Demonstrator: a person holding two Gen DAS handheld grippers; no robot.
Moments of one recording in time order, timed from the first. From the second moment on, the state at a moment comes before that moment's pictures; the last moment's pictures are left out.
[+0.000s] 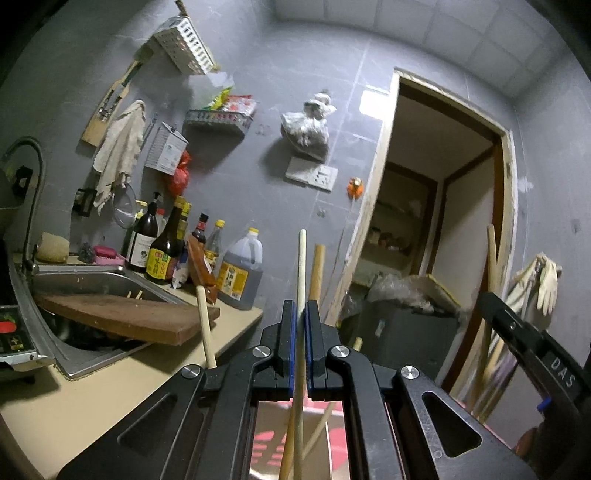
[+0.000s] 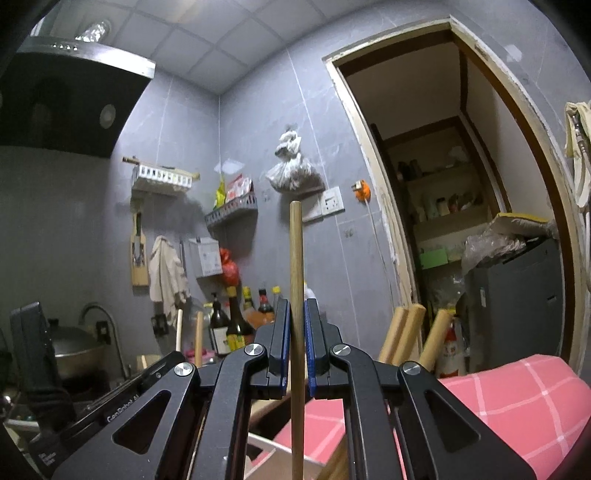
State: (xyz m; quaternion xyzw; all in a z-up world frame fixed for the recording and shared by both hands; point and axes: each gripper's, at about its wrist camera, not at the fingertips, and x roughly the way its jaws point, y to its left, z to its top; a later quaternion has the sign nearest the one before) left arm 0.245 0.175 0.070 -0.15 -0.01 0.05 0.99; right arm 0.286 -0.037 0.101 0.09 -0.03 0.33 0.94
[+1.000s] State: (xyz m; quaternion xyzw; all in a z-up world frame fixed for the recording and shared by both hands) left arm 0.229 0.153 0.064 -0.15 0.08 0.01 0.99; right arm 0.269 -0.051 0.096 0.06 0.03 0.32 0.94
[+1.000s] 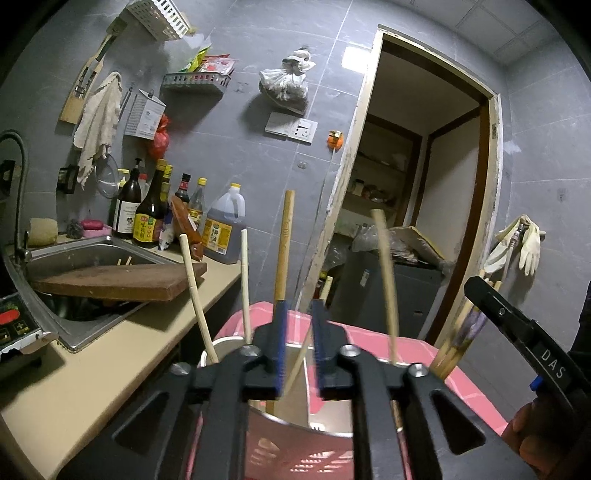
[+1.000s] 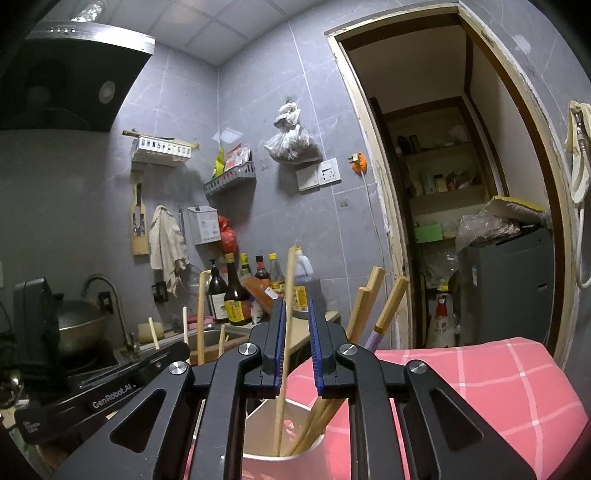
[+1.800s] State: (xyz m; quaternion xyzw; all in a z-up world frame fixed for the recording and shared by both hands) left arm 0.180 0.084 0.097 -0.13 0.07 -0.07 0.99; right arm 0.193 -0.174 0.128 0.07 0.01 0.24 0.97
